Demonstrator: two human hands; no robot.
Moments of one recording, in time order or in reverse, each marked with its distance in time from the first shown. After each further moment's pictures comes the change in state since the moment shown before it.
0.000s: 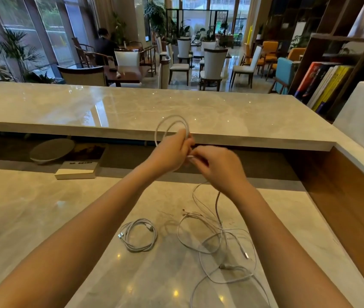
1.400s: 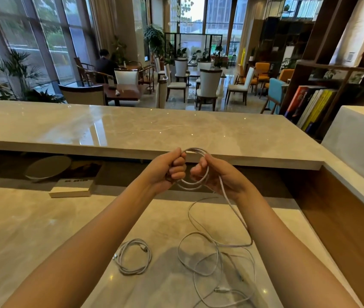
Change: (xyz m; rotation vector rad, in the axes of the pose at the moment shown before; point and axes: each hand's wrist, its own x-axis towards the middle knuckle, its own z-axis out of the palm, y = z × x) left_hand 0.024 -0.017 0.000 -1.460 -0.224 -0.279; right_hand 0.026 0.040 -0.016 1.661 -0.380 0.455
